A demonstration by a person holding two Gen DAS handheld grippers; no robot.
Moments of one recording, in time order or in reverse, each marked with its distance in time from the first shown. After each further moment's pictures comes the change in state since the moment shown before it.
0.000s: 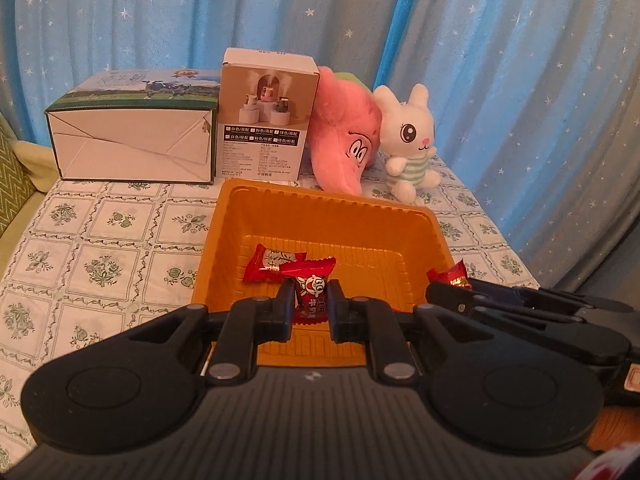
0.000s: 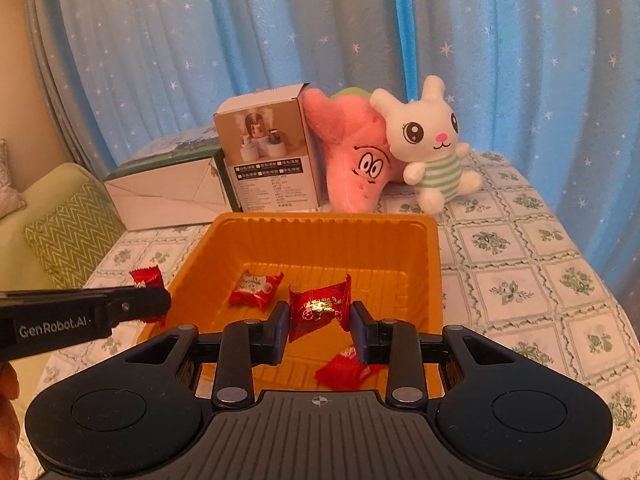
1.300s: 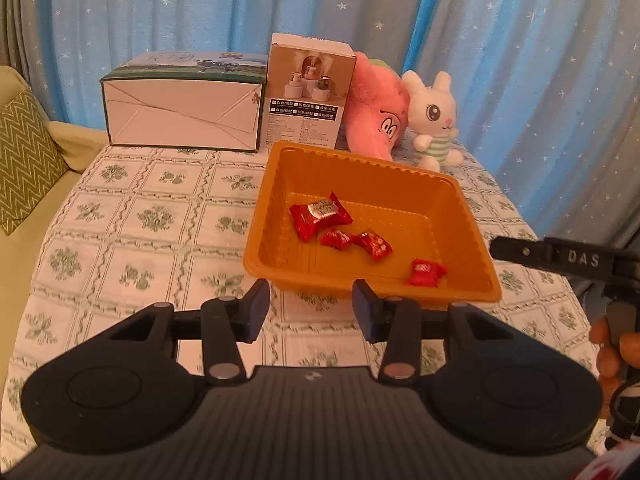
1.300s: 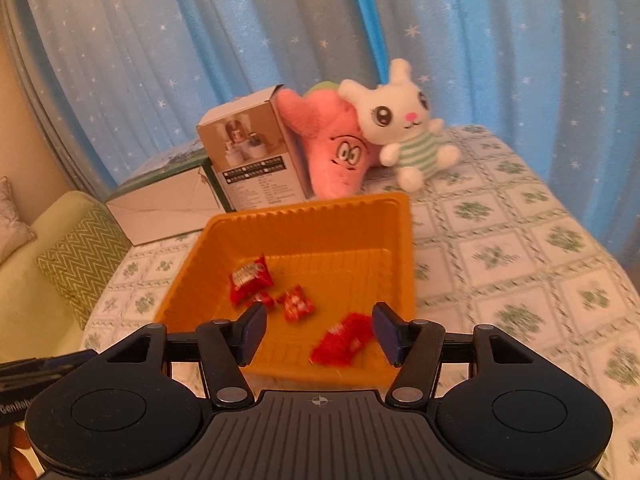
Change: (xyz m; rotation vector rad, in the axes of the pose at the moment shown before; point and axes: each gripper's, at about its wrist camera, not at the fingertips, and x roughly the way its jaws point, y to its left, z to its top) left arm -0.057 0.019 -0.055 -0.035 0.002 0.068; right arm -0.035 -0.034 -0.021 0.125 0.007 0.033
